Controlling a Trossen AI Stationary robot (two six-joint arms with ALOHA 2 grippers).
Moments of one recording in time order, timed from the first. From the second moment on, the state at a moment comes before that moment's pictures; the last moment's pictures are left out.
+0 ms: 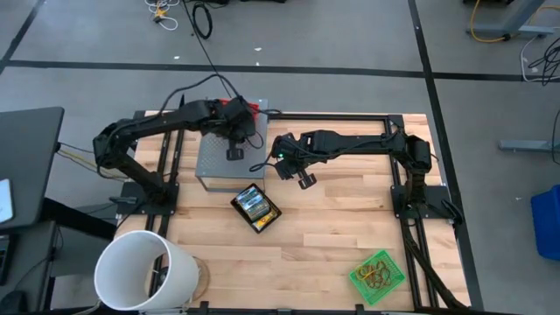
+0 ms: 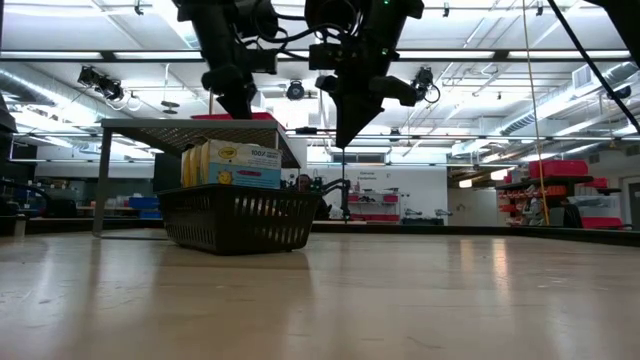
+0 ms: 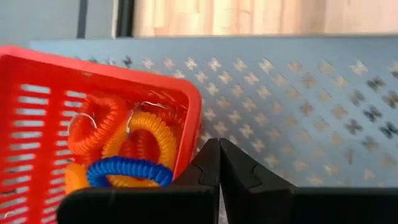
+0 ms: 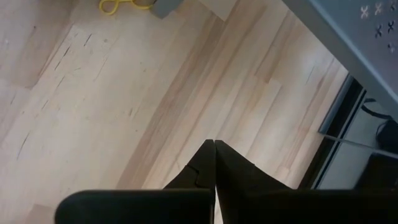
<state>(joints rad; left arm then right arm) 0.42 1.47 1.31 -0.88 -0.18 0.44 -0.11 1.94 1.70 -0.96 0.18 -0.72</state>
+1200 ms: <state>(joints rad) 0.46 1.48 1.31 -0.91 -0.18 0.46 -0.01 1.92 1.68 -1.03 -0.25 -0.67</state>
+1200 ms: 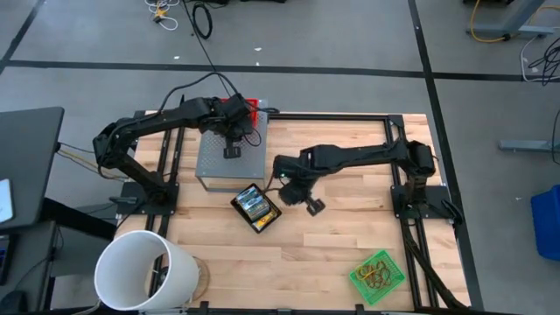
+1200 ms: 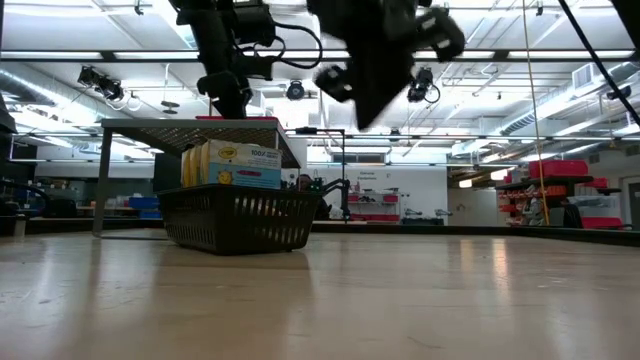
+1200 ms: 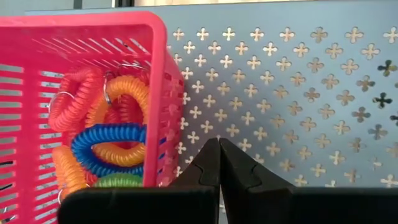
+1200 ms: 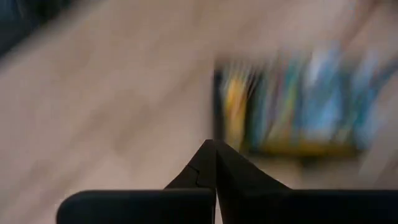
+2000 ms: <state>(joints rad) 0.46 1.48 1.31 -0.92 -0.15 0.48 0.04 1.08 0.57 0.53 -0.25 -0.30</state>
